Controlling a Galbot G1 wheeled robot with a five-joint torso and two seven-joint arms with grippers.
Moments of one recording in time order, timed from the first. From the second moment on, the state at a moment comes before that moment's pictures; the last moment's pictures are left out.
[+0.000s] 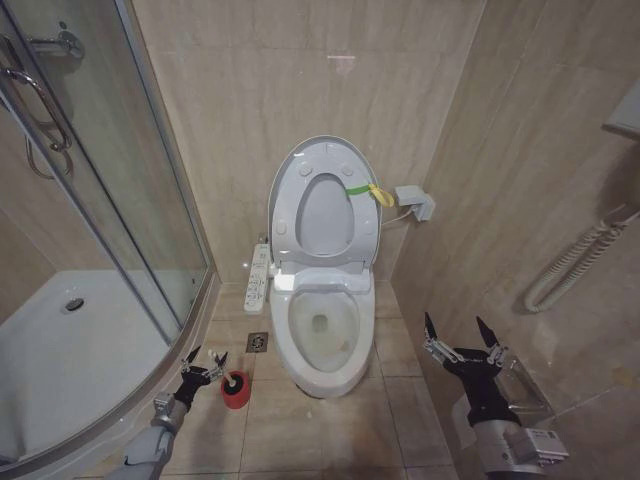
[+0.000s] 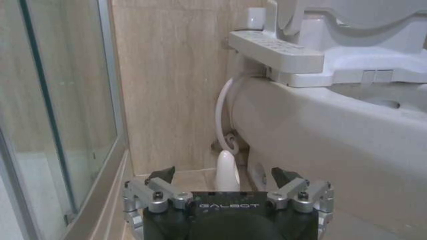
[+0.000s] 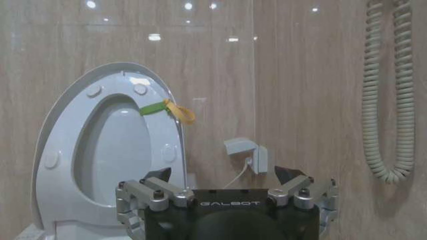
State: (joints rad) left arm 0.94 -1.21 -0.40 -0.82 -0.36 -0.49 0.38; right arm -1.75 1.43 0.66 2.32 0.22 0.09 0.11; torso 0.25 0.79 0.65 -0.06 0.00
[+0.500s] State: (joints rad) left arm 0.93 -1.22 -0.41 -0.79 -0.36 -0.51 0.37; right arm -1.75 1.43 0.66 2.32 0.22 0.09 0.11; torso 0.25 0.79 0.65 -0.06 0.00
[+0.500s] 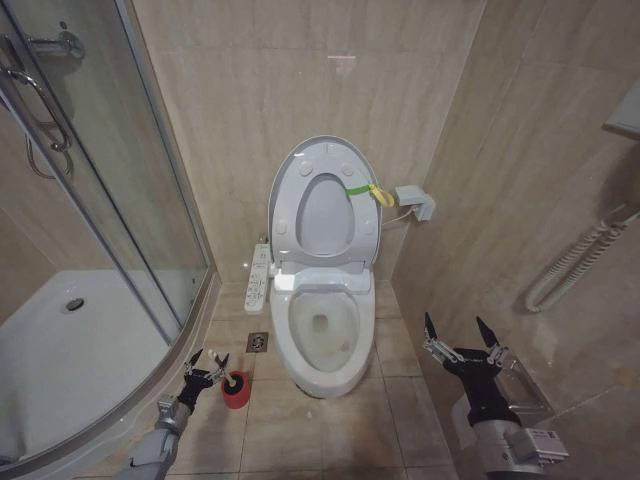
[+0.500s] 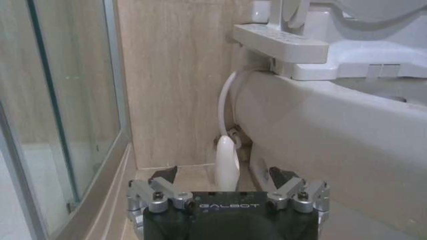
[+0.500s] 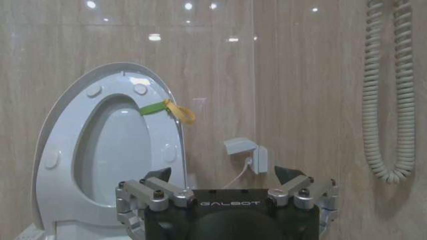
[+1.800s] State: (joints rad) left arm 0.89 -1.24 -0.40 -0.72 -0.28 -0.53 0.36; right arm -1.75 1.43 0.66 2.32 0.22 0.09 0.11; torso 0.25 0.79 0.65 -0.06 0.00
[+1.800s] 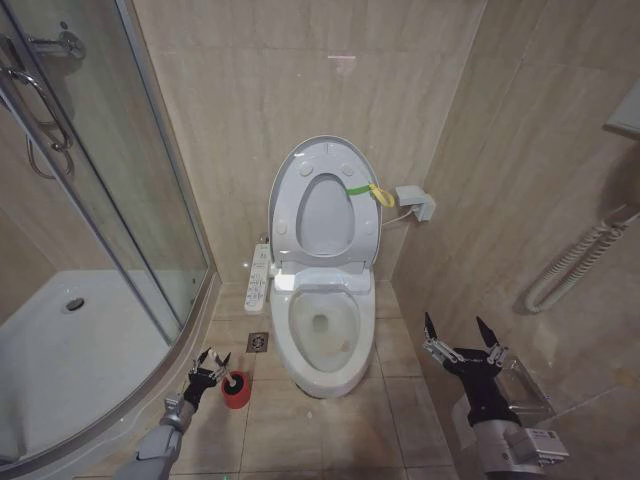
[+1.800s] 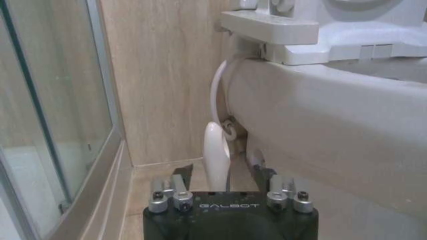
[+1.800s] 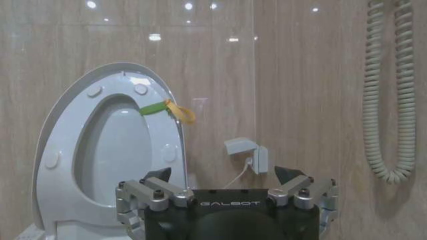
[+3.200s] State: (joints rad) left arm 1.18 -1.24 -0.52 -1.10 -0.36 -0.48 0.36; right arm -1.75 1.43 0.66 2.32 0.22 0.09 0.11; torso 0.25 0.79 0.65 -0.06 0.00
